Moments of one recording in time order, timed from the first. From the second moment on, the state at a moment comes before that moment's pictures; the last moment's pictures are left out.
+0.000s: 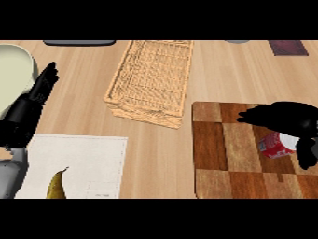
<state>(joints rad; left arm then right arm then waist) -0.22 0.37 -0.02 -1.54 -0.05 0.01 0.01 -0.47 -0.77 0.47 -1.41 0.80 0.77 -0.30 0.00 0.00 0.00</state>
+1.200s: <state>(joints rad) -0.21 0.32 0.05 -1.54 -0.09 -0.06 -0.01 -0.44 -0.68 0.44 -1.23 0.99 0.63 -0.44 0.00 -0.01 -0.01</state>
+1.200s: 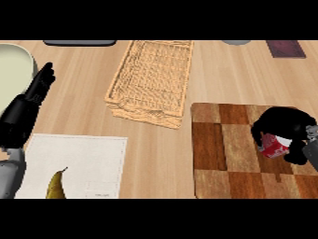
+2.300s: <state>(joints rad) -0.20 0.30 0.06 -1.54 -0.12 -0.07 -0.03 -0.59 -0.47 -0.08 -1.03 0.97 0.17 0.07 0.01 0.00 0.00</state>
